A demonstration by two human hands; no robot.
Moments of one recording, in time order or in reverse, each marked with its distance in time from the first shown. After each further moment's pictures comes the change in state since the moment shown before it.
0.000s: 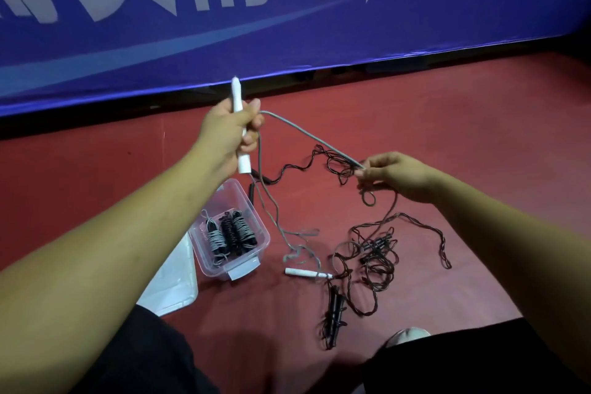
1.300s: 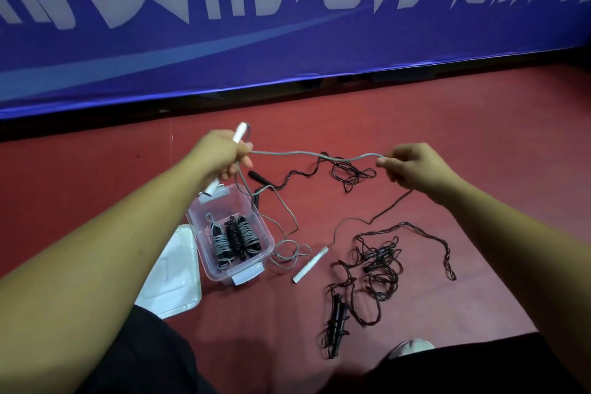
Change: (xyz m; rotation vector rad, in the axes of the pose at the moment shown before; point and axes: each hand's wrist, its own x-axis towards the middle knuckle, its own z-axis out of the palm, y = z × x) left_hand 0.014 -0.011 -0.049 0.678 0.066 -0.174; right_hand -0.002 -0.009 -0.017 -0.188 0.366 -0.127
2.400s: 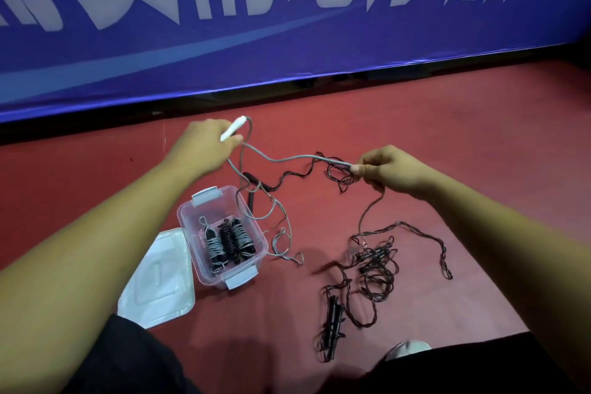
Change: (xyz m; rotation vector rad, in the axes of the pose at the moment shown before) left_hand -0.005 0.018 -0.008 0.748 0.159 0.341; right_hand 0.012 -0.004 0.012 -0.028 -0.278 -0.028
